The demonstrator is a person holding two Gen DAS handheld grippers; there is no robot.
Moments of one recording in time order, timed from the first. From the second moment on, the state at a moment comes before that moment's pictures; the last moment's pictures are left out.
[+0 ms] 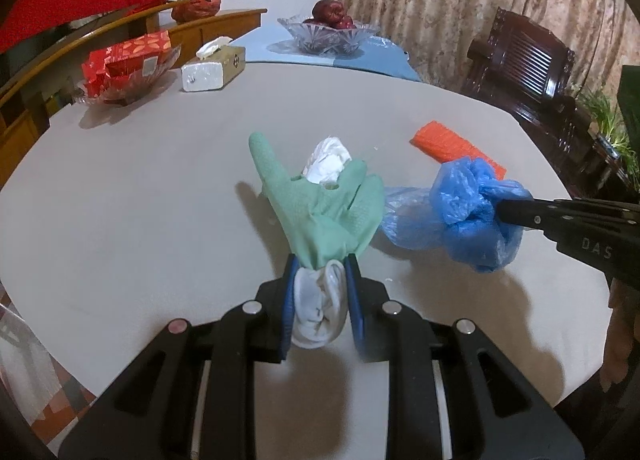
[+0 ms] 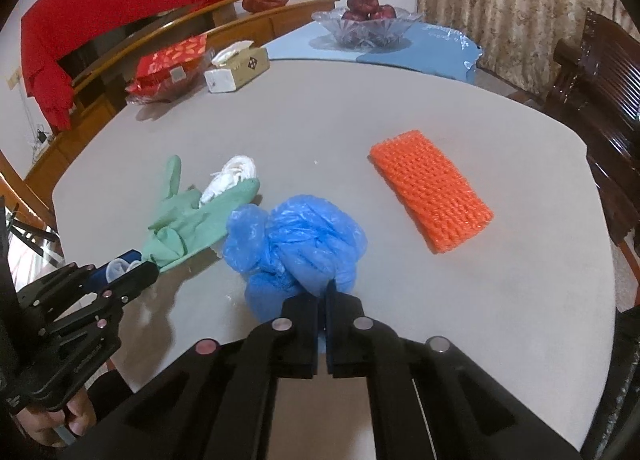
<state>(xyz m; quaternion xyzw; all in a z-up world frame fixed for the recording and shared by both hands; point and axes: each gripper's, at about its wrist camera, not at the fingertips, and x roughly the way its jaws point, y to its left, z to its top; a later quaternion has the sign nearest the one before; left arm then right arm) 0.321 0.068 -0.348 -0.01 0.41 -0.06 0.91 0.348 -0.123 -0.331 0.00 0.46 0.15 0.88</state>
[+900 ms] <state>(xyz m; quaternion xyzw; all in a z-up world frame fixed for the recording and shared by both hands) 0.273 0.034 -0.269 0.01 0.34 -0.07 0.94 0.271 -0.196 -0.239 0.03 0.38 0.11 0.92</state>
